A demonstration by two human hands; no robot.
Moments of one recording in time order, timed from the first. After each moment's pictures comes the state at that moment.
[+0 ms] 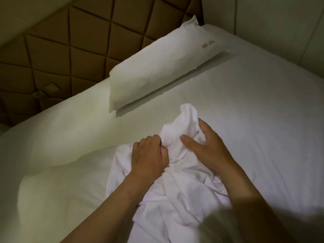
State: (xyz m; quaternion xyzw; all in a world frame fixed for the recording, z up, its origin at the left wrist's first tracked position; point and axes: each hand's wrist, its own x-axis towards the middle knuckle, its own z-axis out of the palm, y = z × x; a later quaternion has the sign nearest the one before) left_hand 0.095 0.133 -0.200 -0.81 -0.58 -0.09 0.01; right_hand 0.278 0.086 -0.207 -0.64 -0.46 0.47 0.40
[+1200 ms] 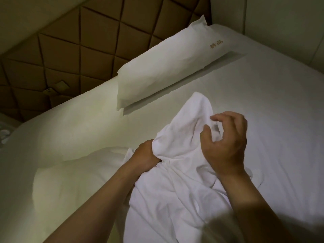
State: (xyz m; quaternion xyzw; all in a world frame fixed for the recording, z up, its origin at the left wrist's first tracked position) left_hand 0.073 0.141 -0.173 -0.70 -0.65 0.00 -0.30; right_hand 0.270 0.078 -0.199 -0.64 -0.46 0.04 0.62
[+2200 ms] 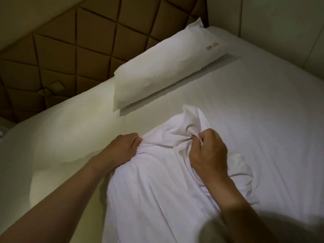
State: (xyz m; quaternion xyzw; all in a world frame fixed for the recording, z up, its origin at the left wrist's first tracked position) left_hand 0.020 0.173 -0.151 -0.80 -0.58 0.05 -0.13; right_hand 0.244 0.079 -0.216 -0.73 -0.44 0.17 0.49
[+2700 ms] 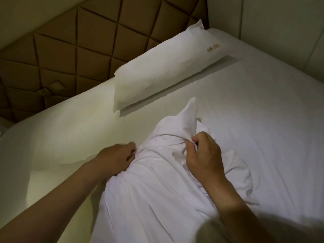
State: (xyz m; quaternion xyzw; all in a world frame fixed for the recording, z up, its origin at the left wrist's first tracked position) left_hand -0.002 0.163 -0.146 -0.80 -0.56 0.21 -0.06; right_hand 0.241 0.079 -0.221 -0.69 -0.50 0.19 0.50
